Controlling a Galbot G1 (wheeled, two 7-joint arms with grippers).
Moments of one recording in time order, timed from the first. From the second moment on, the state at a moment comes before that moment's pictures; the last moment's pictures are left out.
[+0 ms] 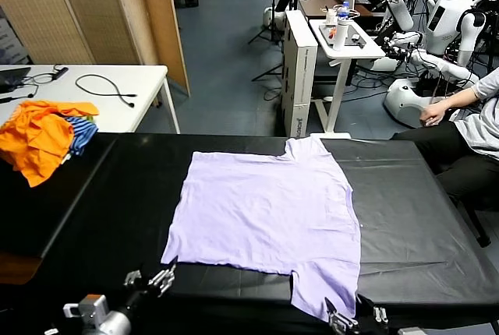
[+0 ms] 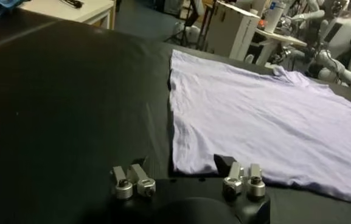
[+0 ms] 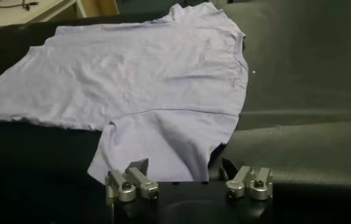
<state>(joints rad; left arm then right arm) 1.78 -1.25 -0.65 -2.16 -0.54 0.39 0.01 -2.01 1.24 0.61 2.40 0.44 -0.52 0.09</state>
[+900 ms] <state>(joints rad) 1.95 -1.23 -0.78 -2.28 -0.60 0.38 -0.04 -2.10 1.17 0.59 2.47 0.44 -0.52 0.14</state>
